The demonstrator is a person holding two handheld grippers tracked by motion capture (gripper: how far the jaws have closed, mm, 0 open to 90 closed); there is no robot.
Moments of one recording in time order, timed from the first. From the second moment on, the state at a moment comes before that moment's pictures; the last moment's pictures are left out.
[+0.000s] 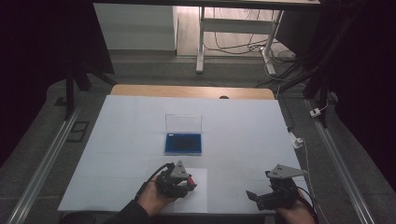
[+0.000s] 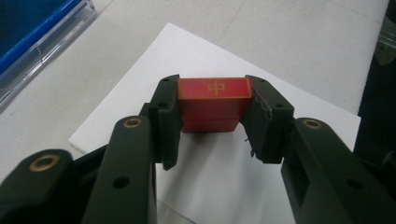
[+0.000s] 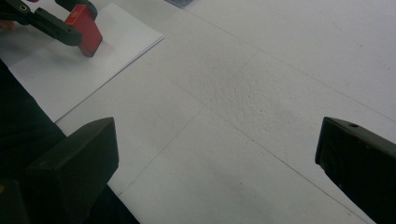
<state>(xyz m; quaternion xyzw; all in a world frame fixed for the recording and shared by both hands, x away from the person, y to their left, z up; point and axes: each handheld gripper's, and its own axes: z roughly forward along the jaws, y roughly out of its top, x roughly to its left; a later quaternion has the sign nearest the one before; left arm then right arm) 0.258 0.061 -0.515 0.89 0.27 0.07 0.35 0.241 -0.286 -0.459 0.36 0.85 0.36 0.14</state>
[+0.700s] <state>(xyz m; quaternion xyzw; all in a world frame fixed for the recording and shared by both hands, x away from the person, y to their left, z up) 0.266 0.074 -0.497 0.88 0.27 0.05 0.39 0.241 -0.286 -0.459 0.36 0.85 0.36 0.14</state>
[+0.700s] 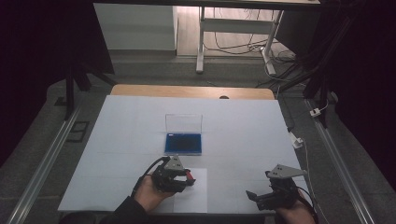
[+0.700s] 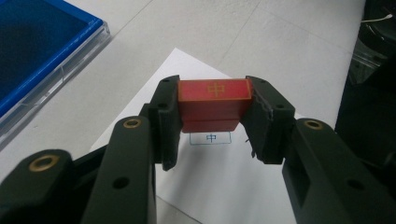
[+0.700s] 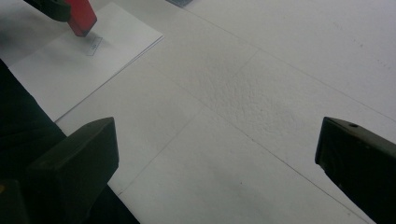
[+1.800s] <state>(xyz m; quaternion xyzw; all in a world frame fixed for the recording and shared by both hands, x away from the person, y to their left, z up) 0.280 0.110 -0.471 0.86 0.30 0.06 0.41 0.242 -0.286 -0.459 0.36 0.85 0.36 0.14</state>
